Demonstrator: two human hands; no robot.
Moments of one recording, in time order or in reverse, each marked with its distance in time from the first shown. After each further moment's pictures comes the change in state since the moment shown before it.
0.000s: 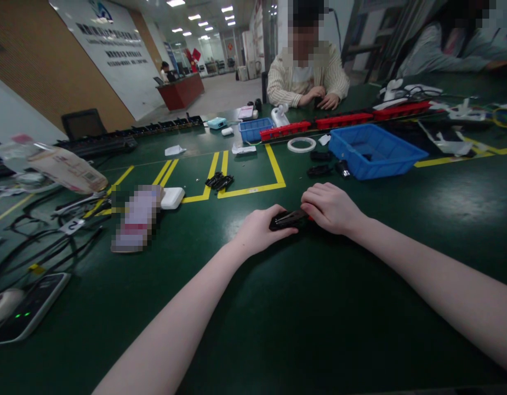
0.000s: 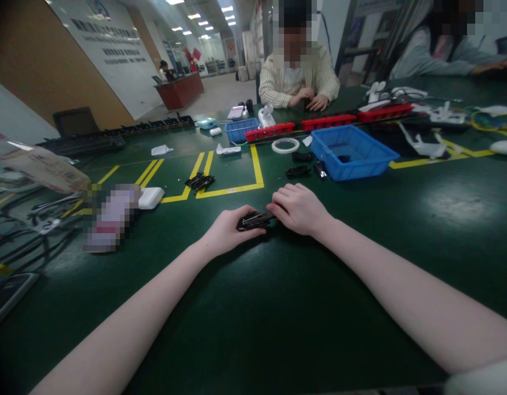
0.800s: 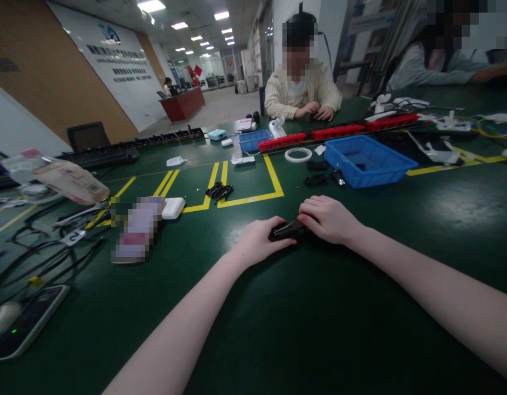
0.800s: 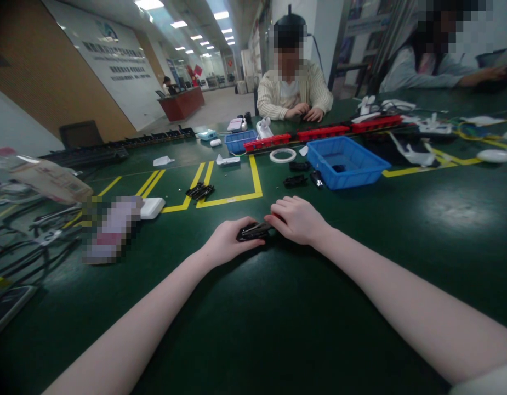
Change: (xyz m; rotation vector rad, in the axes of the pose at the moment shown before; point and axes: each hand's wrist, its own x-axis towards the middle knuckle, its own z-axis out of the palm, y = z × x) left_hand 0.000 0.002 -0.001 0.065 -0.039 0.003; right_hand -0.002 0.000 -0.003 -0.006 -0.074 0.005
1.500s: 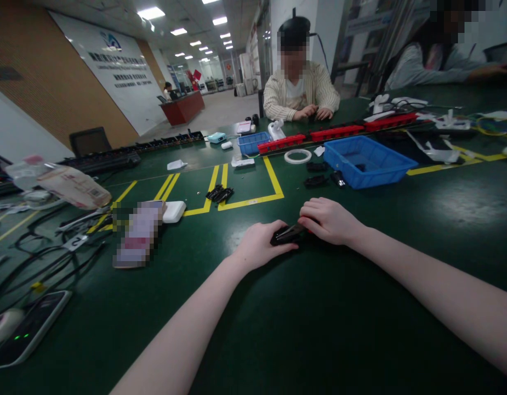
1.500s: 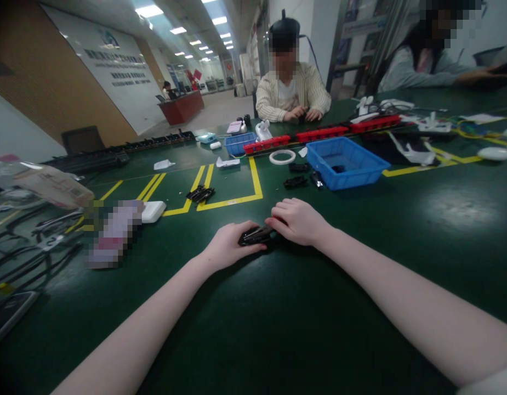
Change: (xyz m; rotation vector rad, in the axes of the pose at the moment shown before) left_hand -0.001 -0.001 0.001 0.057 -0.019 0.031; right_hand 0.000 0.003 0.000 0.046 -0.011 -0.036
